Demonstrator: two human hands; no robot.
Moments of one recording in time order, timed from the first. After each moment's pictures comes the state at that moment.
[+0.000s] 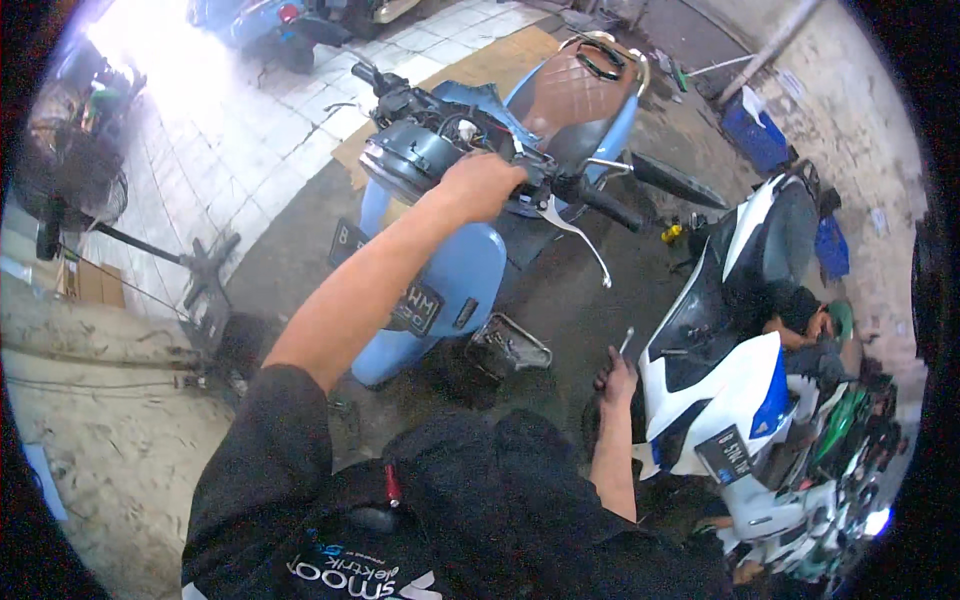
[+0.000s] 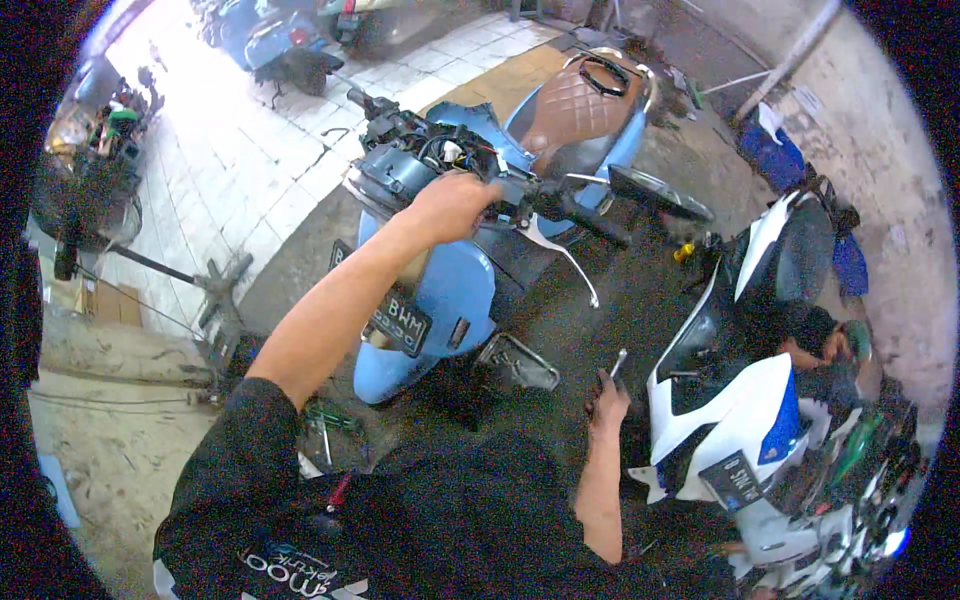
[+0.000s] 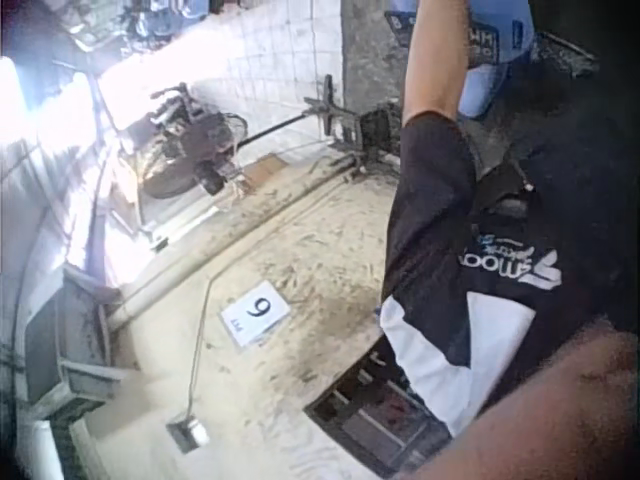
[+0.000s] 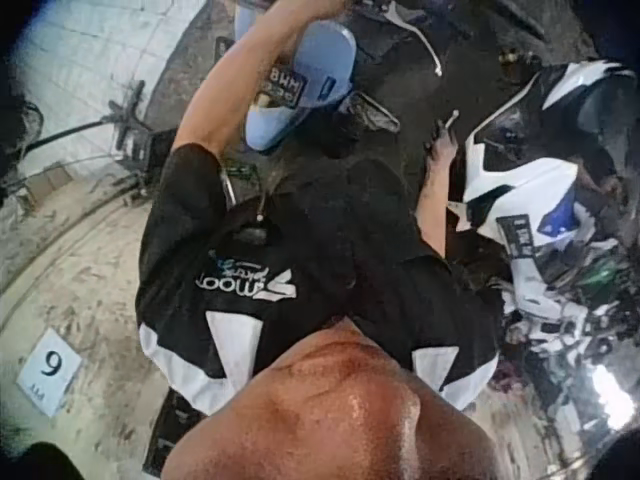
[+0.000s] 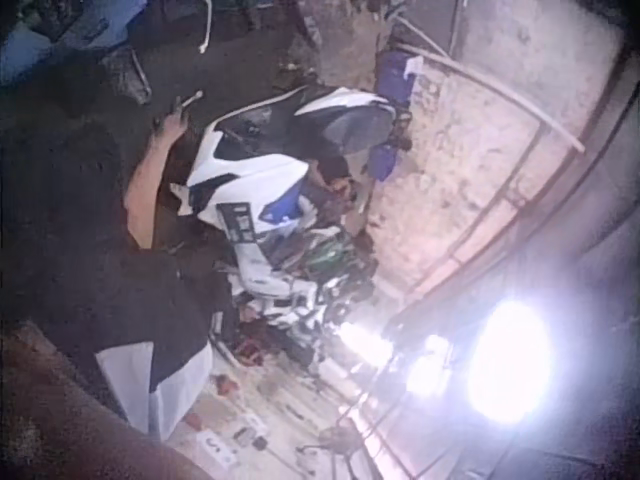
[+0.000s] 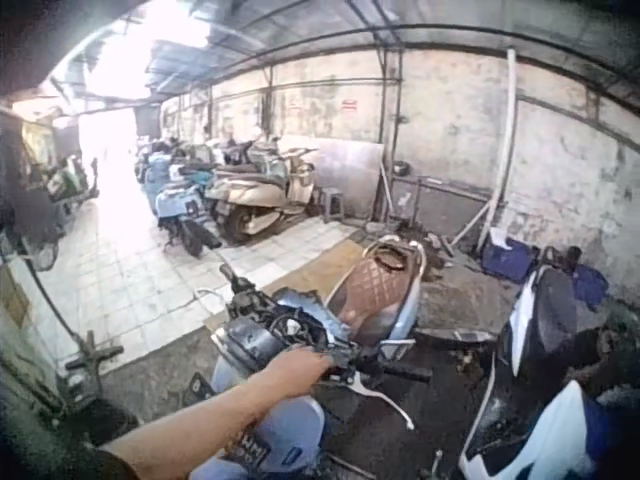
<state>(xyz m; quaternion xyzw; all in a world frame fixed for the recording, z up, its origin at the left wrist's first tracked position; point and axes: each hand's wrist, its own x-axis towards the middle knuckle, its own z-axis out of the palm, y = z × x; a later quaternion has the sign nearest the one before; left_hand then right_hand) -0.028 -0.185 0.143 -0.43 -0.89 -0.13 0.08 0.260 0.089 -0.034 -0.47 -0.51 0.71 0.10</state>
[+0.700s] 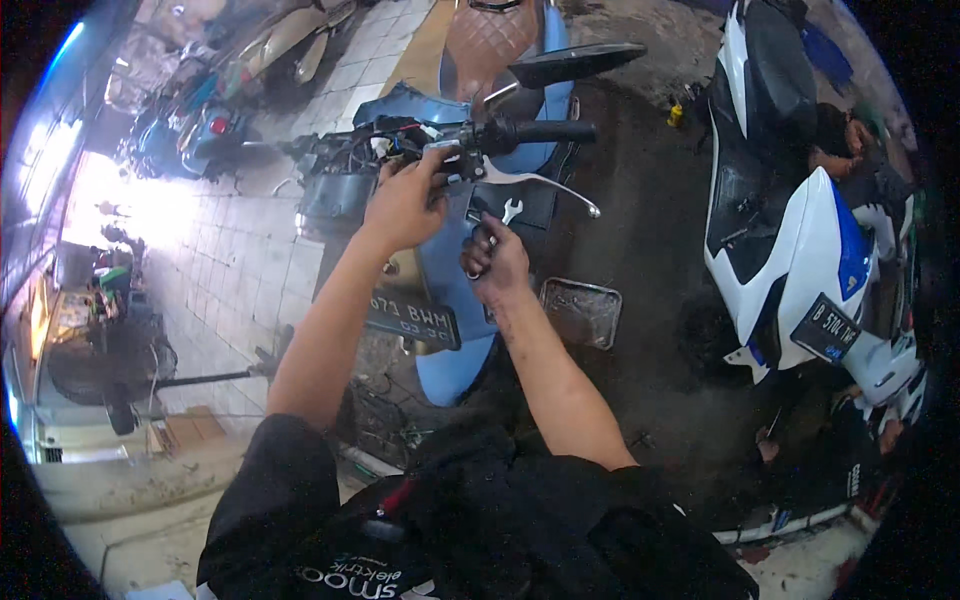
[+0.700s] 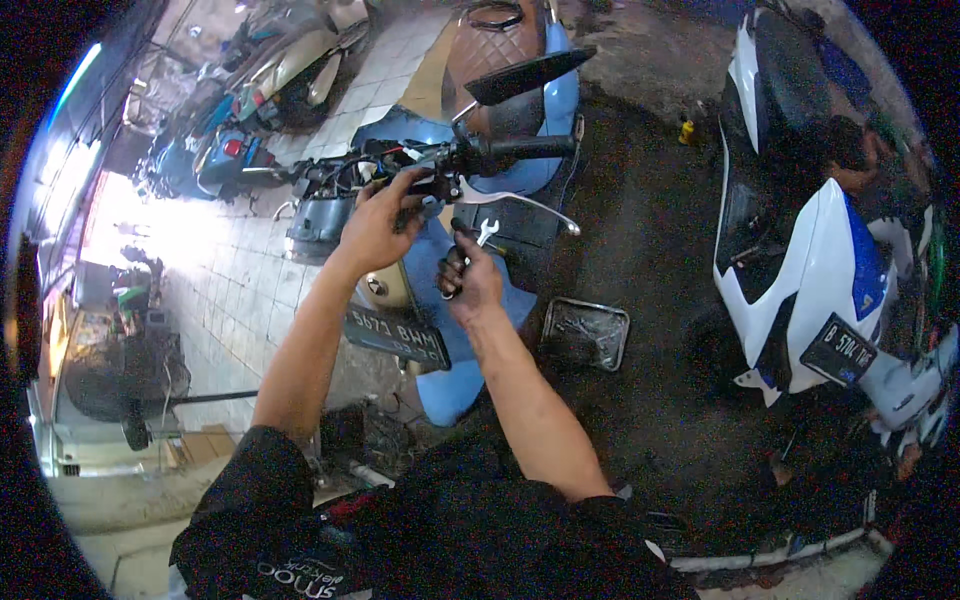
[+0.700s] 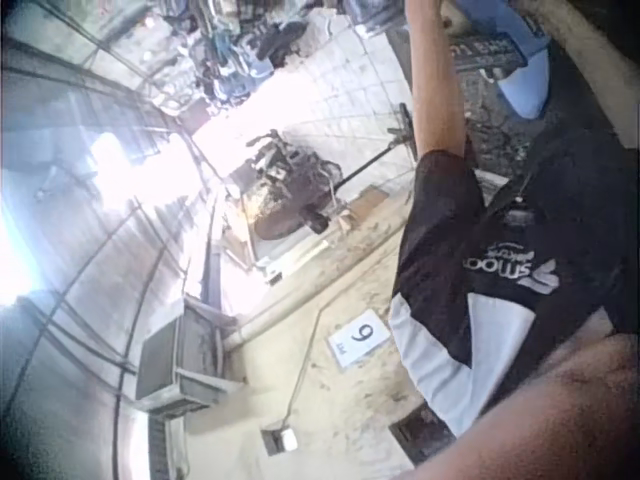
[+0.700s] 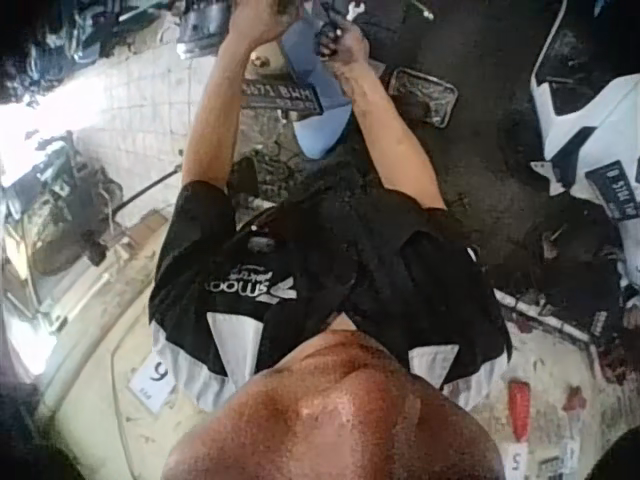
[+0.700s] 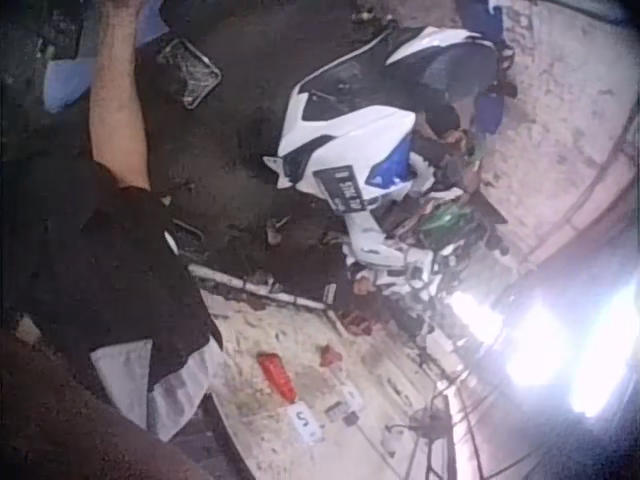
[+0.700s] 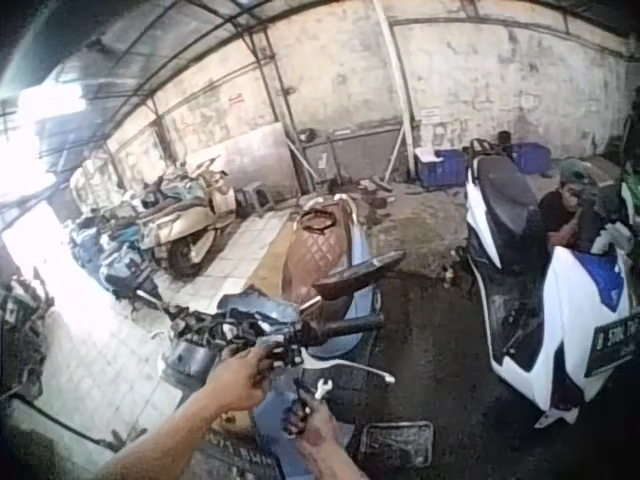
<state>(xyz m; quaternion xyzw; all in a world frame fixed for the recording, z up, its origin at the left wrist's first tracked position) -0.024 -0.169 0.140 -0.43 -0.89 -0.13 -0.03 0.083 -0.078 0.020 -0.19 -0.02 0.98 0.03</state>
